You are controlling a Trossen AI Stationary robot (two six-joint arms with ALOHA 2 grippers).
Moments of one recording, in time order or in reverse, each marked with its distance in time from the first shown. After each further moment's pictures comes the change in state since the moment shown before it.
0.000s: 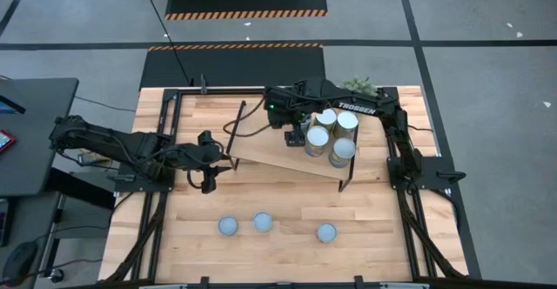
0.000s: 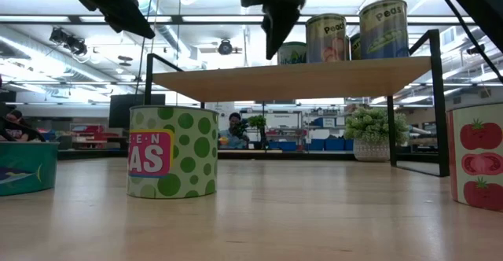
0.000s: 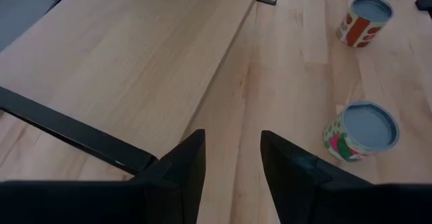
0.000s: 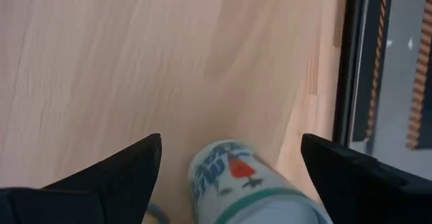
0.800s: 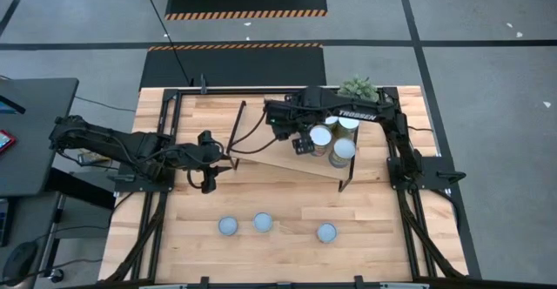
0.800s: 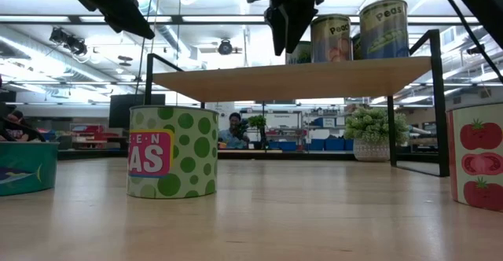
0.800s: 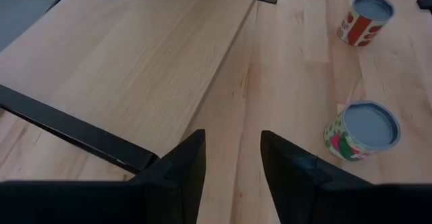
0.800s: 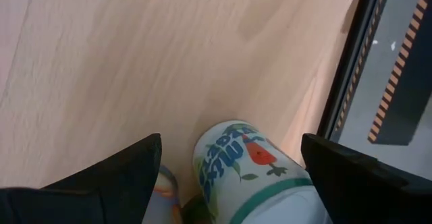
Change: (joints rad) left arm 0.000 0.000 0.000 -0.004 0.000 0.001; right arm 0.067 0.000 0.000 -0.118 0.095 -0.061
